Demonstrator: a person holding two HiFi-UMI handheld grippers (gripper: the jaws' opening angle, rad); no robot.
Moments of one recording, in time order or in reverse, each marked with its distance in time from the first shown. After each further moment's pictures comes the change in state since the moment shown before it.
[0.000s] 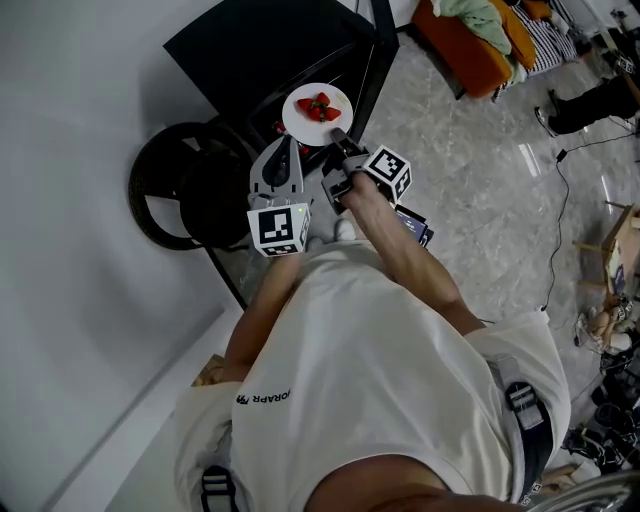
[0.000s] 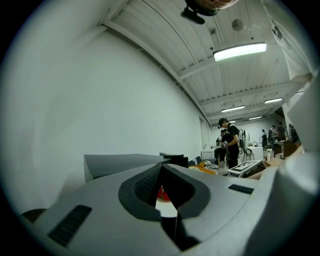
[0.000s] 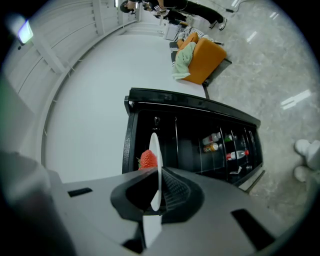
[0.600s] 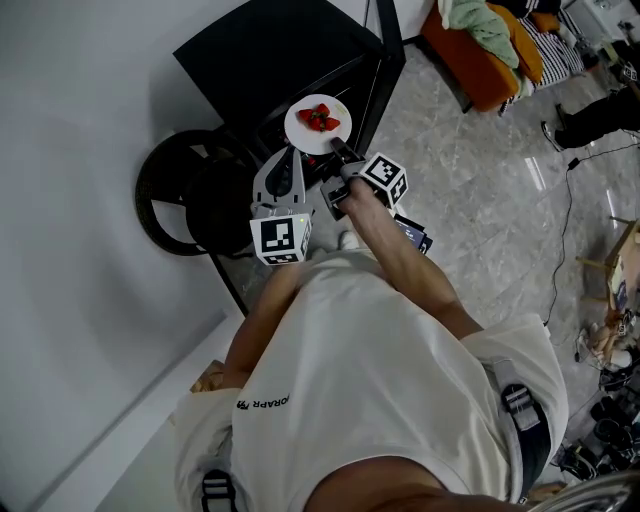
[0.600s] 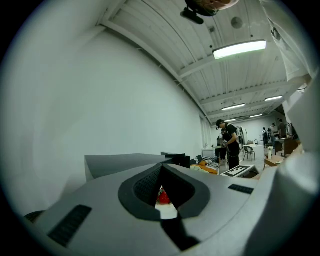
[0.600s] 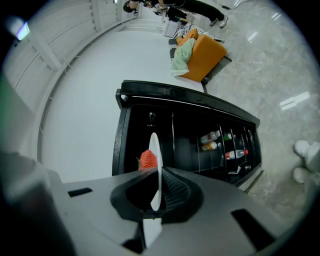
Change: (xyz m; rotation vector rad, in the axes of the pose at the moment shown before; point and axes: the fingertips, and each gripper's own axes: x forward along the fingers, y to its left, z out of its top) left arm 0.005 0.005 -0.001 0.015 0.013 0.012; right arm 0.024 -0.015 -0.003 0.000 0.031 -0.032
